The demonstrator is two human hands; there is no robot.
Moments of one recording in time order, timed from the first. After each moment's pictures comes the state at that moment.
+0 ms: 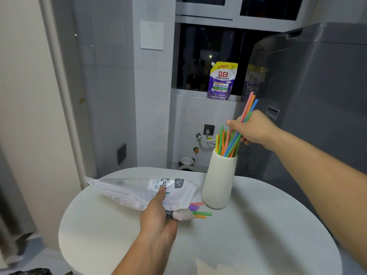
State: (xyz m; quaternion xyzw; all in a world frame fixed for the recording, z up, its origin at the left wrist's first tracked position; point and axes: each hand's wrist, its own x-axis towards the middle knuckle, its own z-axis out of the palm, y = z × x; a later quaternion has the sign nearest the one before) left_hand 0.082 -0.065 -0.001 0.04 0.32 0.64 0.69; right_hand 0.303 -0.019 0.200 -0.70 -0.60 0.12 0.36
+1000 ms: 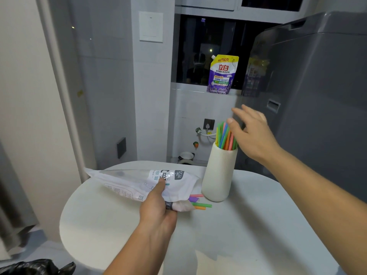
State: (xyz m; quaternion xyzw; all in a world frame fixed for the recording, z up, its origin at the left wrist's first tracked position) left_hand 0.080 -0.065 0.004 0.04 0.31 0.63 0.71; right_hand 0.296 -0.039 0.158 -0.67 -0.66 -0.04 0.34
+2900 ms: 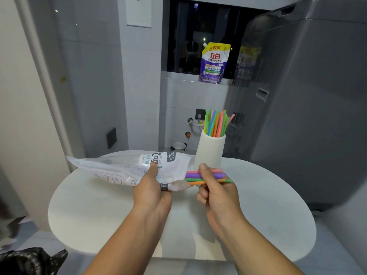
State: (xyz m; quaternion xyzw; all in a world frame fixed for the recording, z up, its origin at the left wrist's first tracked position) left_hand 0.099 -0.084 0.033 0.03 0.30 0.68 0.67; right_hand 0.216 -0.135 0.041 -0.47 -0.31 0.46 0.69
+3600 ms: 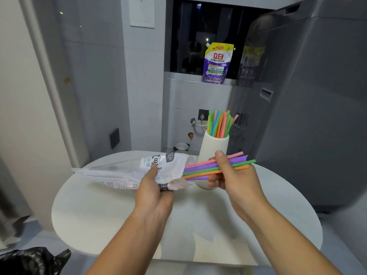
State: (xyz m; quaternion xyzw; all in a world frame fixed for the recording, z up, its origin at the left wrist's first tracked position) left_hand 0.096 -0.089 0.043 0.00 0.28 0.65 0.70; right_hand 0.246 -0.130 0.077 -0.55 -0.40 0.38 0.63
